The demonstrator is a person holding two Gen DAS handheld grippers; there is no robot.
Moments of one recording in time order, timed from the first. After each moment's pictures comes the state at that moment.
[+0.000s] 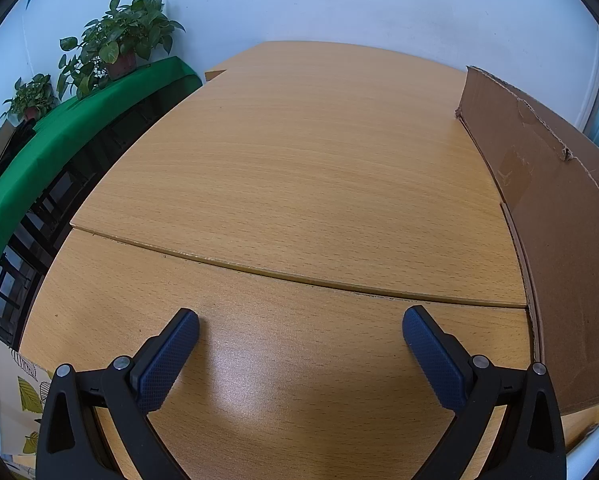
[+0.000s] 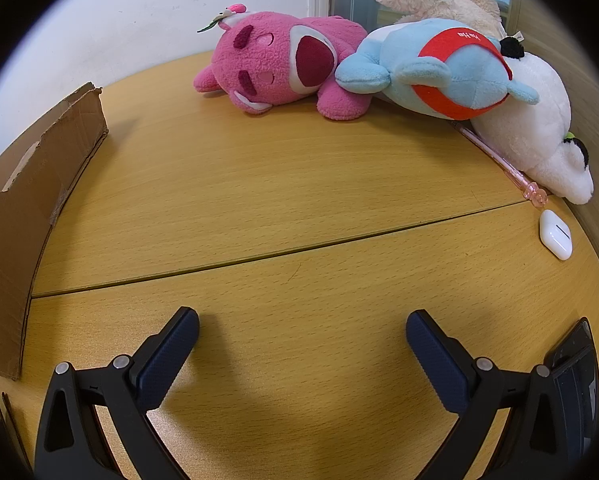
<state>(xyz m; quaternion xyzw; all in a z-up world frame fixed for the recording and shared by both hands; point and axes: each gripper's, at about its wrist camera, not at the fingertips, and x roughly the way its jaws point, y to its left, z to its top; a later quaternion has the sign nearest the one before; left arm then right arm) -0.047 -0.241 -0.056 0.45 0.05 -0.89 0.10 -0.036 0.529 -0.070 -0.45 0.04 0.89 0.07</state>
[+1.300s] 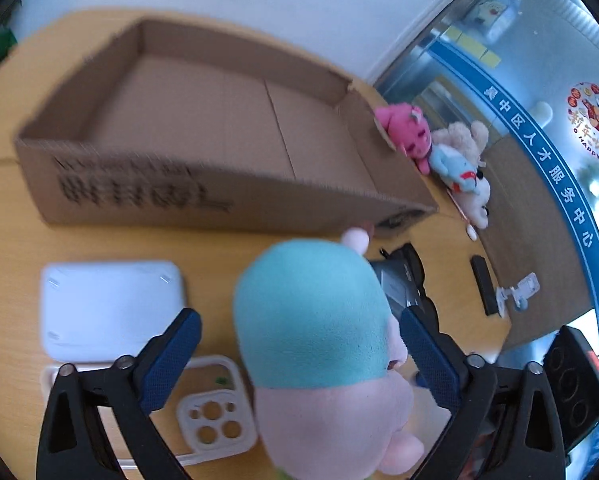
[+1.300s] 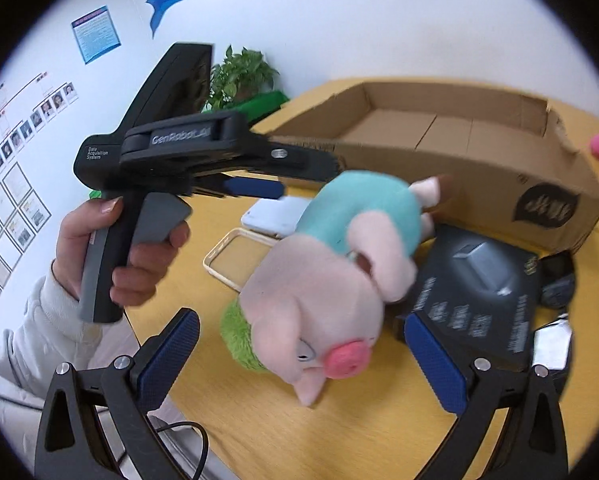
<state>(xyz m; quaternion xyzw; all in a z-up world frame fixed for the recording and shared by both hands) 0.075 0.017 0.007 0.50 0.17 -0.81 -0.25 0.214 0.176 0.013 -0.41 0.00 0.83 -0.39</state>
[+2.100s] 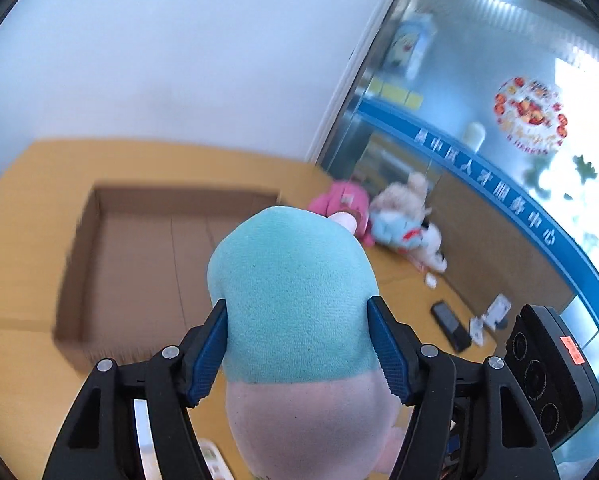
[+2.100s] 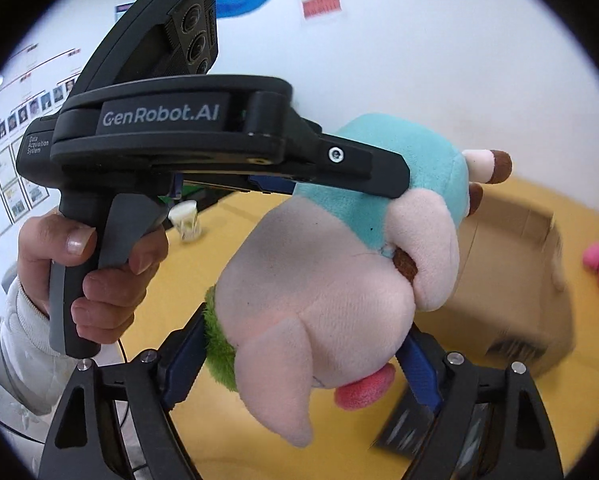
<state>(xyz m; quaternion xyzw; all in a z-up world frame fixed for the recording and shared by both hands) 0.089 0.027 0.184 0.31 0.10 -0.90 -0.30 0.208 0.152 0.136 -0.28 -0.08 0.87 -0.40</state>
